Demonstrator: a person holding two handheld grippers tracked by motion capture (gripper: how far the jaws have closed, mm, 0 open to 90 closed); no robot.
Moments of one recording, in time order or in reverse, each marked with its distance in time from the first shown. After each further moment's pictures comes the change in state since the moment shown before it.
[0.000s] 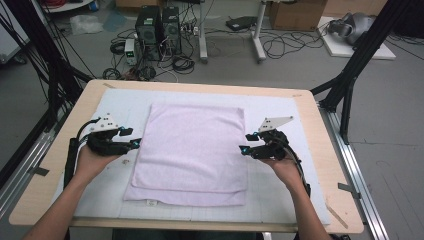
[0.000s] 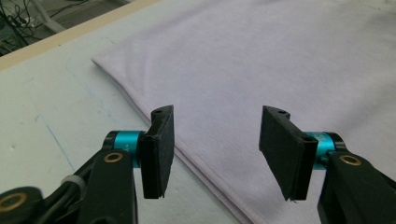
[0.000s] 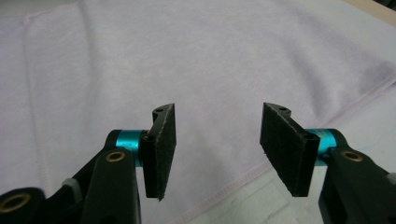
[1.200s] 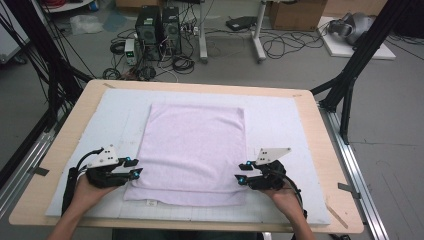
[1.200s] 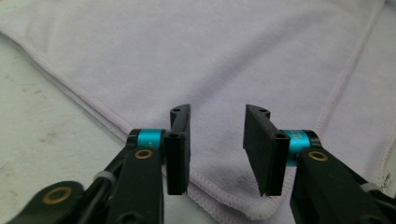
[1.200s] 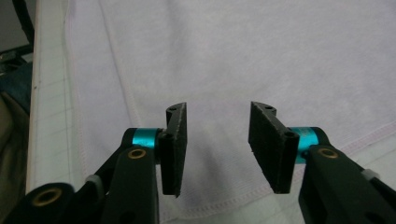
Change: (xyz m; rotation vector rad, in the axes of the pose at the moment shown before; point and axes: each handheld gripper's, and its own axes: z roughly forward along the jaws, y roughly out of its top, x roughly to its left) left arm -0.050 -0.049 -0.014 0.019 -0.156 0.080; right arm 0.059 -0.050 0.003 -0.002 0.111 -0.055
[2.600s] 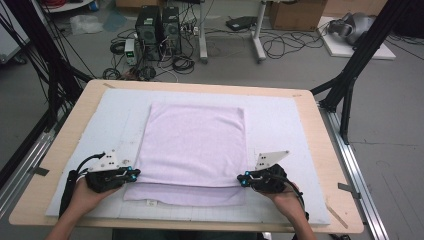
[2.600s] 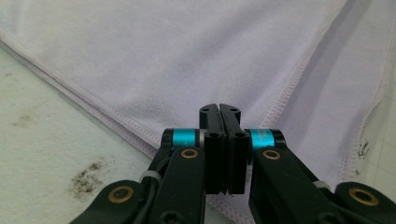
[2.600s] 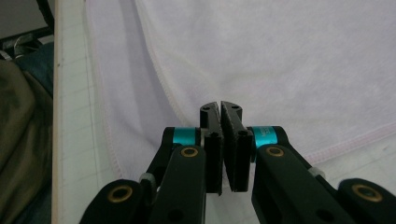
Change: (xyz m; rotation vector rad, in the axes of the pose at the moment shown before) left arm -0.004 -0.002 -0.007 0.043 -0.023 0.010; right arm 0.006 -0.003 -0.004 0.047 0.053 -0.020
